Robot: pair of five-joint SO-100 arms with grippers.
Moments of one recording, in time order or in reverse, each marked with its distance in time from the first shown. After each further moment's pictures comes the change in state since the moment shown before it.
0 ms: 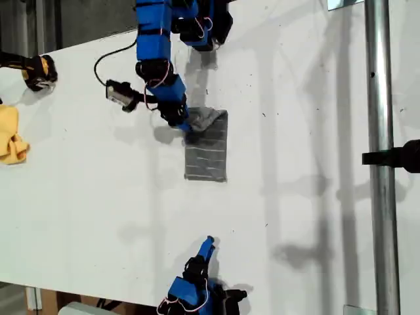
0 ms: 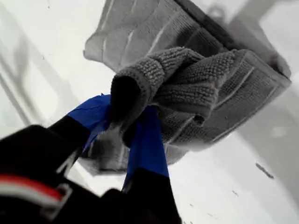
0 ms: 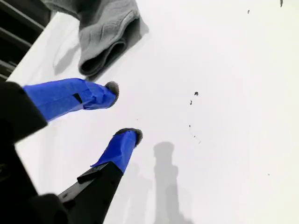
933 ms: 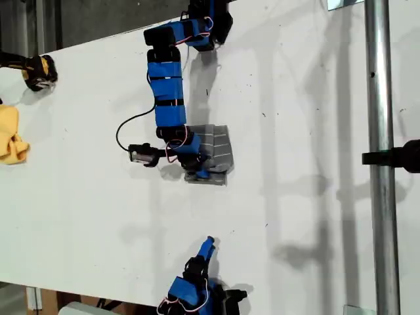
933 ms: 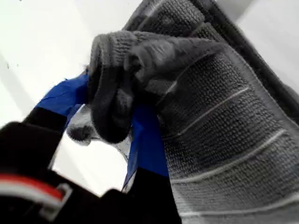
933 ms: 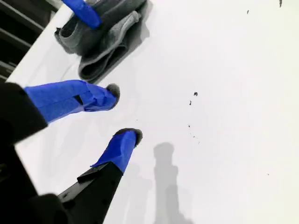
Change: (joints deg) arm 0 0.3 0.0 0.0 0.0 0.0; arm 1 -4.4 -51.7 -46.3 1.5 -6.2
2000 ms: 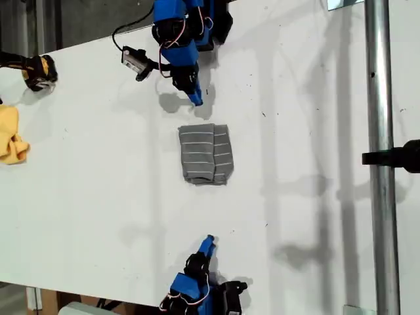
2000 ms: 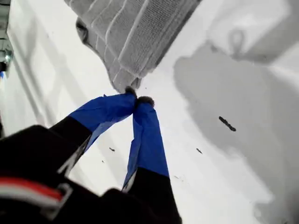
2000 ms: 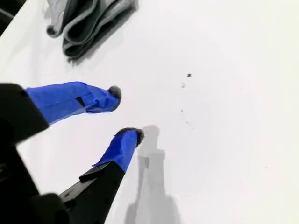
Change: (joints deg) arm 0 -3.7 0.0 5.7 -2.5 -3.5; arm 1 1.0 102.1 88.8 -1.4 12.2
